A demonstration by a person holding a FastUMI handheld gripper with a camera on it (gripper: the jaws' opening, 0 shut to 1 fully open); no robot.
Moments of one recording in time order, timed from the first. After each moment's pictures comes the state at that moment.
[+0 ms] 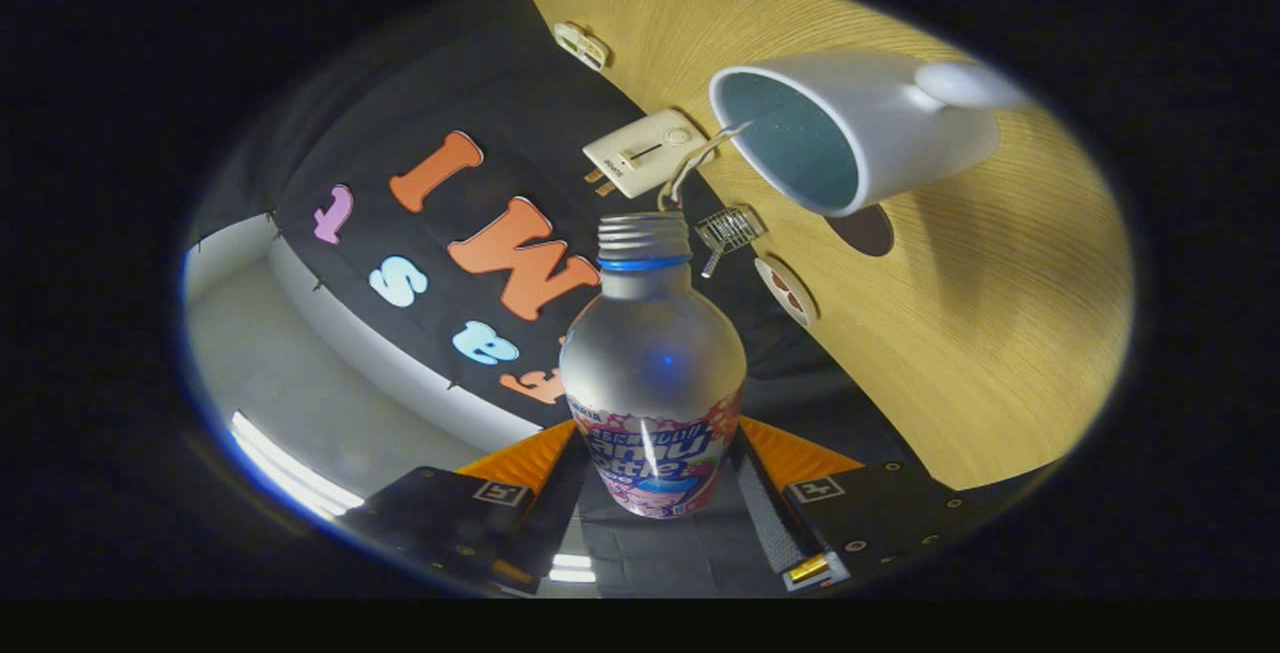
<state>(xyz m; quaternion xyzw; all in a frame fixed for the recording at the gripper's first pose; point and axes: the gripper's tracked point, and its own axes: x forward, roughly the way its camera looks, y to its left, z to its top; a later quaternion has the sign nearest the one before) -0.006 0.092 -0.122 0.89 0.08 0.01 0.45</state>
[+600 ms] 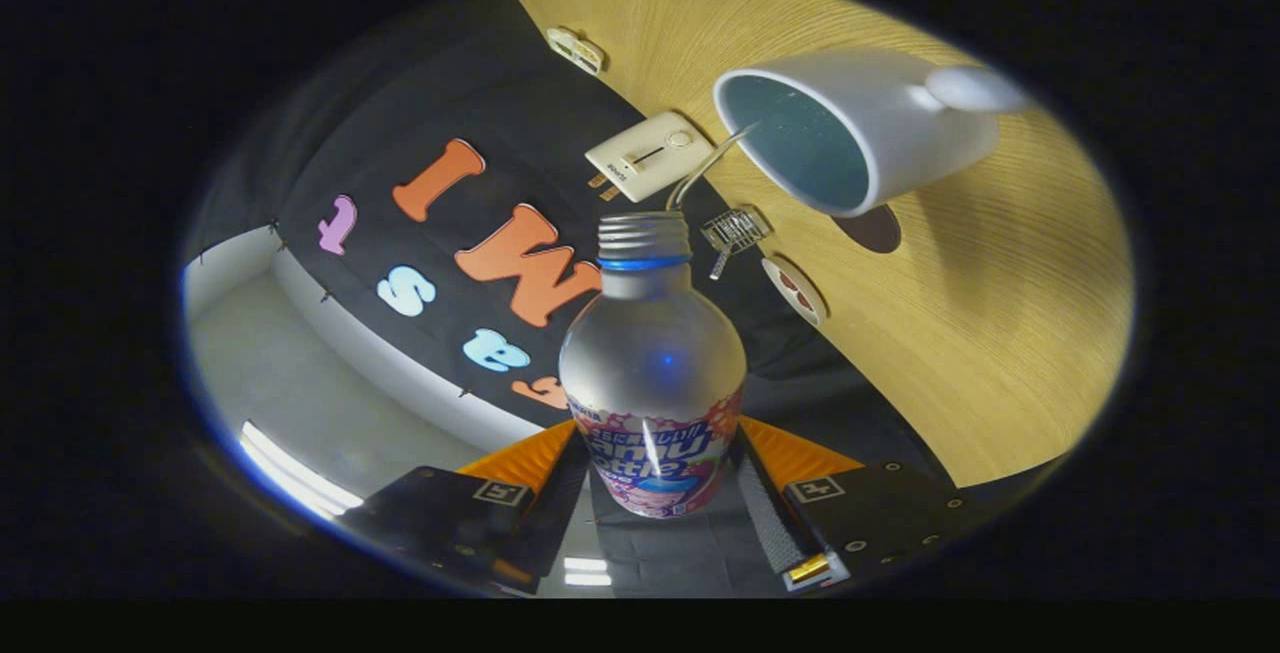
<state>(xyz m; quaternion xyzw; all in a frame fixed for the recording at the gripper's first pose) 0.001 0.087 -0.121 0.90 0.06 0.01 0.44</state>
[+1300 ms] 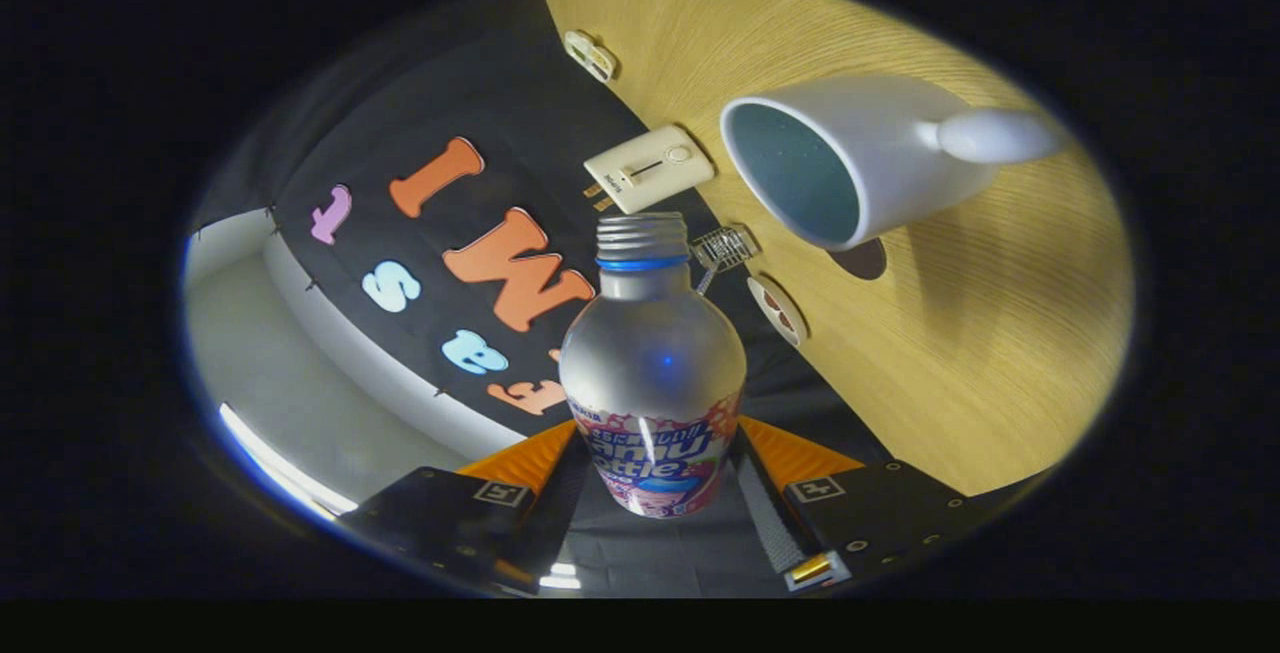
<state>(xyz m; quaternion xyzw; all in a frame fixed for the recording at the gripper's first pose) 0.002 0.091 -0.144 0.87 0.09 -0.03 0.49</state>
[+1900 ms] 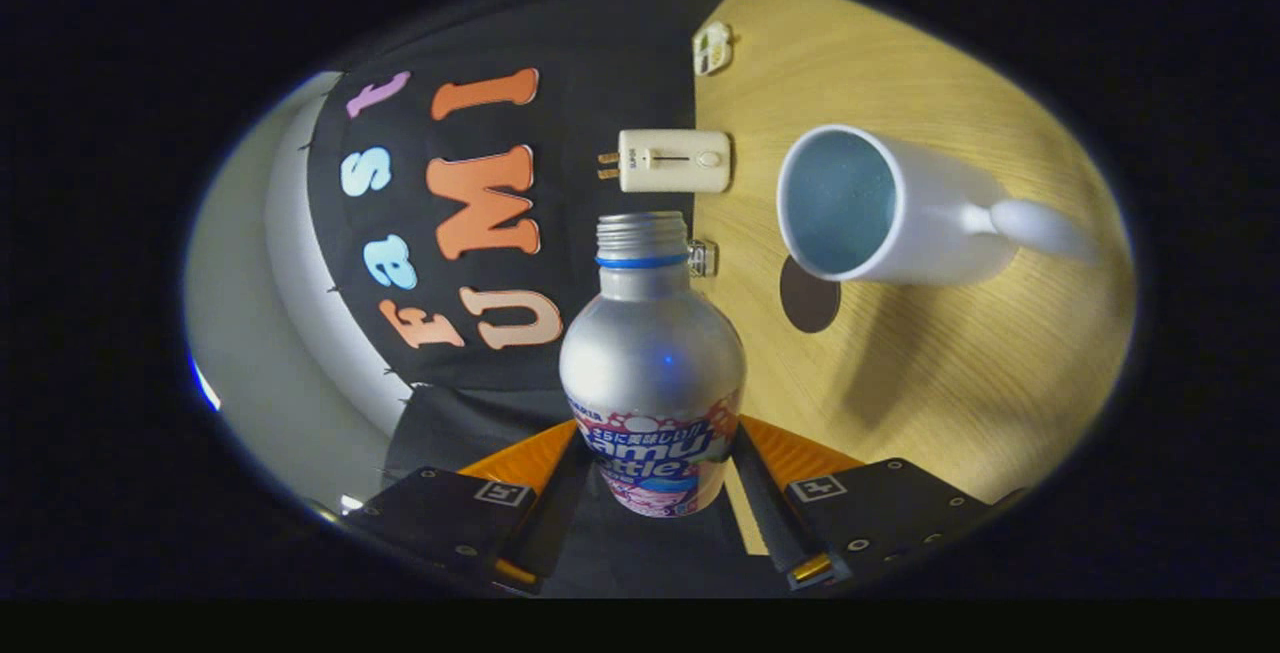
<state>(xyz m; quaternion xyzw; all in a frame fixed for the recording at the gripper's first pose) -0.006 0.107 -0.183 0.69 0.18 -0.07 0.69</state>
